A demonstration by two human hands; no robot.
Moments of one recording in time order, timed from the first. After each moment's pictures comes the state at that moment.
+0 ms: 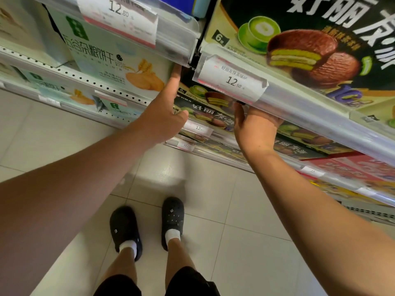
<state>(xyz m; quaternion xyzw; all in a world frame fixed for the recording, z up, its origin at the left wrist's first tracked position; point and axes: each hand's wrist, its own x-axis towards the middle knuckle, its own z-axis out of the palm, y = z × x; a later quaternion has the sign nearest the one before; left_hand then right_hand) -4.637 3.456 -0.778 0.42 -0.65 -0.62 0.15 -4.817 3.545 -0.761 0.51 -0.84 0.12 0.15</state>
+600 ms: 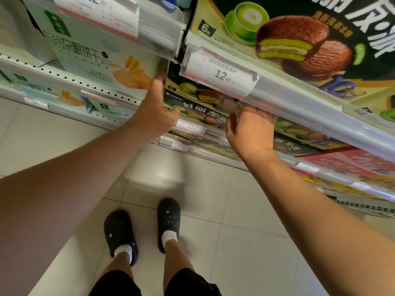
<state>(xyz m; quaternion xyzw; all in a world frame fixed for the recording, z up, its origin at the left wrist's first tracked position) -4.652 3.450 -0.805 0.45 -0.64 -0.60 0.18 -4.824 3.560 -0.761 0.57 -0.81 0.10 0.10</state>
